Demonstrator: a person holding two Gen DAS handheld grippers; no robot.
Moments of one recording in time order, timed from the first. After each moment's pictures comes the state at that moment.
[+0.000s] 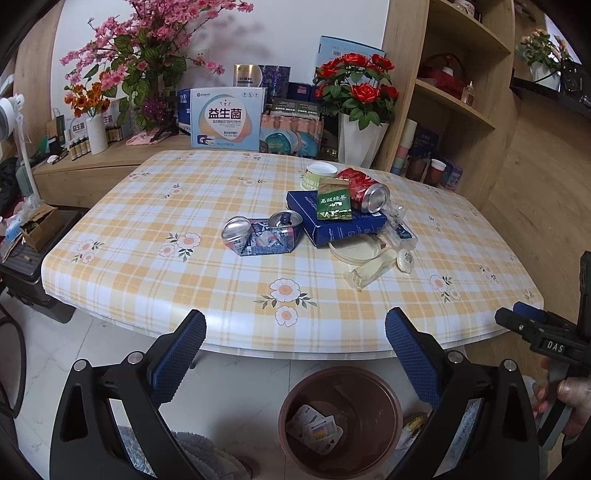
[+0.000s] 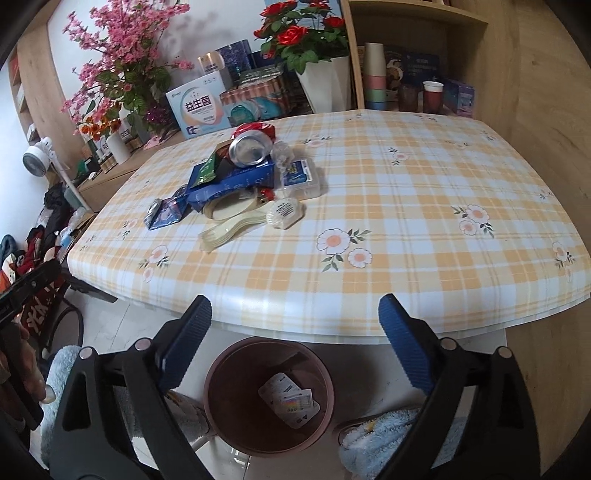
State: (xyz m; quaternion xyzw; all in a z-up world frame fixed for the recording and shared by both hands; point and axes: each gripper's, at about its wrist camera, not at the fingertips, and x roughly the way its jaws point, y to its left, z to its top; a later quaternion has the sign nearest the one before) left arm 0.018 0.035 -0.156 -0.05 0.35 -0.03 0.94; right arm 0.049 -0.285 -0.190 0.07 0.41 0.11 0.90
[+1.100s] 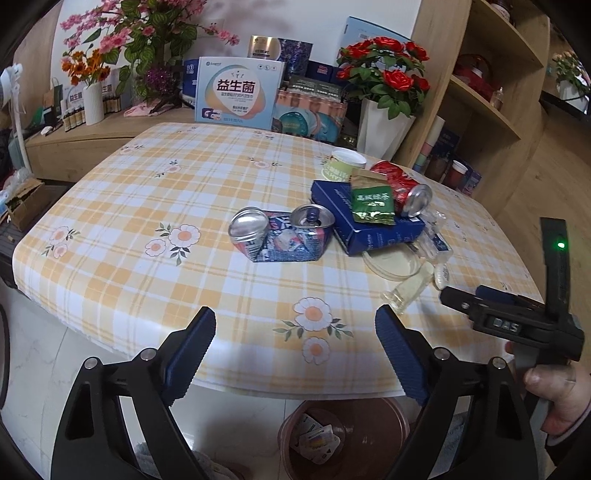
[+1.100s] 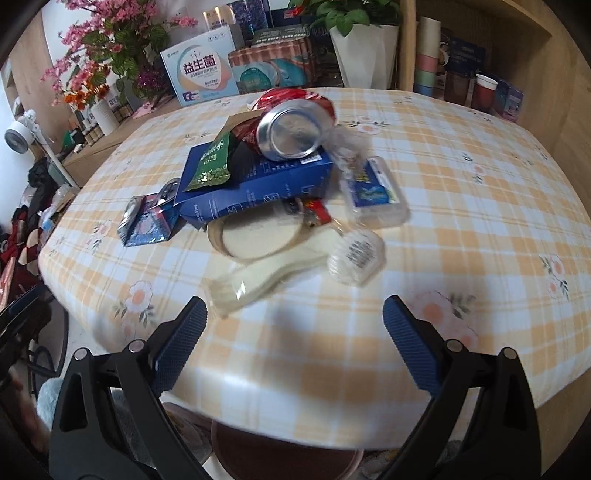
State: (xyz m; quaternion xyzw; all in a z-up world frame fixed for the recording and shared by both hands) left arm 0.094 0.076 -0.194 -0.09 0.38 -0.03 0.92; right arm 0.180 -0.177 -0.230 0.03 0.46 0.10 0.88
